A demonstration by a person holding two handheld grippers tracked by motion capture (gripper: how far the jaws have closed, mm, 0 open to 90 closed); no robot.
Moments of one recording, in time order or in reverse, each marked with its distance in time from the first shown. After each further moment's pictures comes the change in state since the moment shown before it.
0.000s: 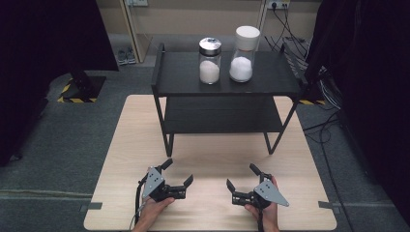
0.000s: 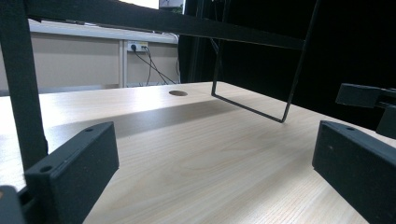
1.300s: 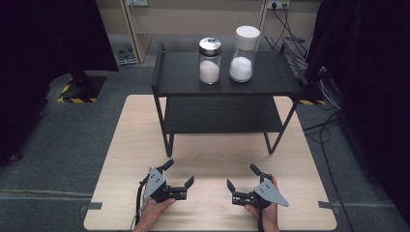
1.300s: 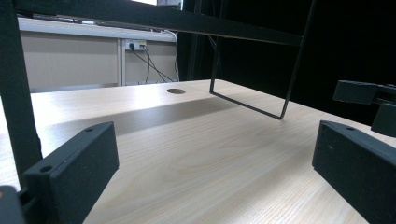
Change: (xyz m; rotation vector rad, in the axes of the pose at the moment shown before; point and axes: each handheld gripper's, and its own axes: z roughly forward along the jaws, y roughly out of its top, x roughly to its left) left arm -0.001 -0.001 0.001 0.006 -0.006 0.008; right arm 0.001 -0.001 0.000 0.004 -0.007 -0.008
